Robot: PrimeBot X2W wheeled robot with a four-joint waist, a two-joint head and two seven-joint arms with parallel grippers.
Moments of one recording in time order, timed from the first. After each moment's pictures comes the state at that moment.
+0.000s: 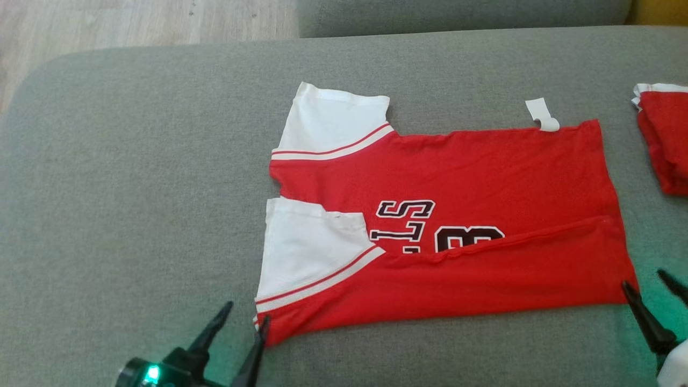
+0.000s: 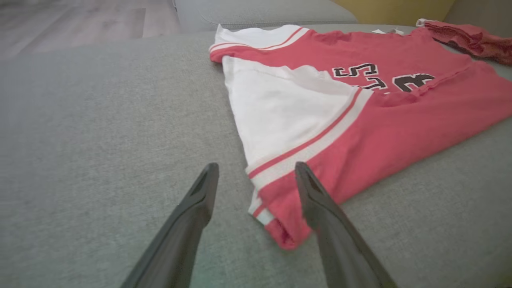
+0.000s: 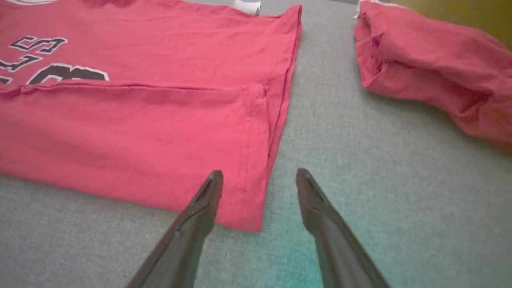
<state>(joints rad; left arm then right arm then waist) 0.05 0.36 -0.56 0.16 -0.37 0.05 -0.14 0.01 -0.74 0.44 0.44 0.64 0.12 -0.23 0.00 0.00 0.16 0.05</state>
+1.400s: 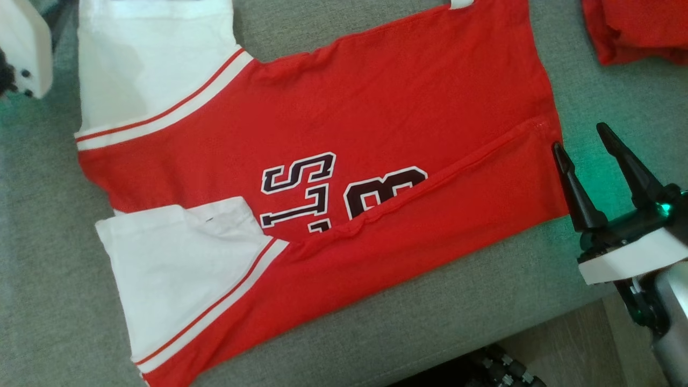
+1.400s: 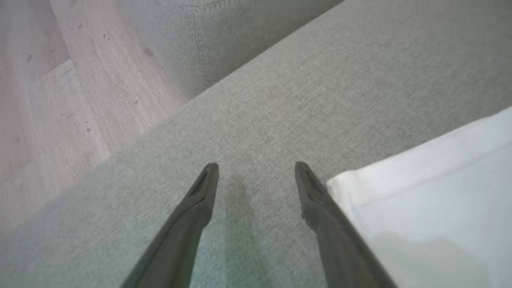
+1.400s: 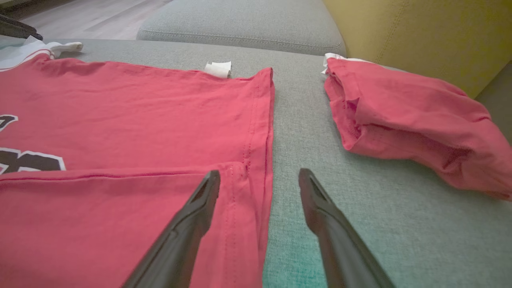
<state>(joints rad) -1.19 0.70 -0.87 0.59 -0.77 -0.13 0.51 -0.23 -0.49 0.31 0.14 0.40 0.12 -0.24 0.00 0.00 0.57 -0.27</state>
